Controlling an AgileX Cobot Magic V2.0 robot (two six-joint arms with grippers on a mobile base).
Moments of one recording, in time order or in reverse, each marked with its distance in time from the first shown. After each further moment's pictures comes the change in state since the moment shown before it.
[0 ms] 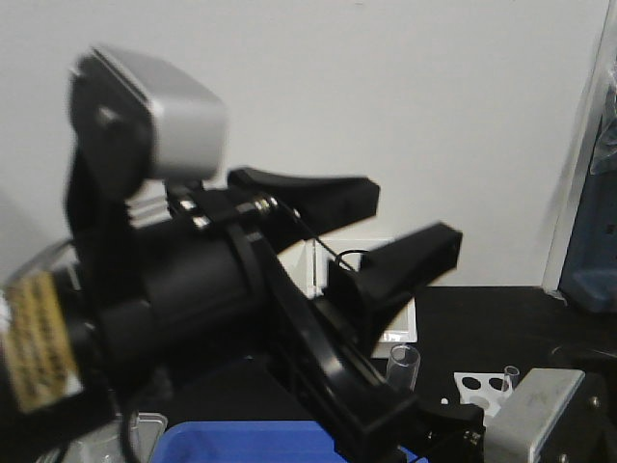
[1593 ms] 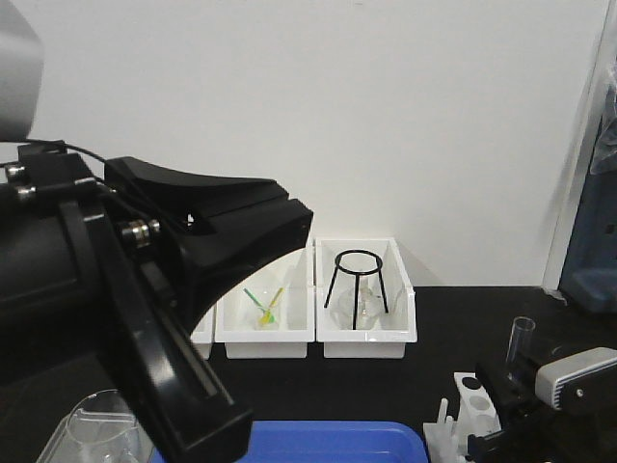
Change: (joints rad) left arm 0.000 -0.133 -0.029 0.107 0.313 -0.011; right arm -0.577 0.390 0.087 -0.007 -0.456 -0.200
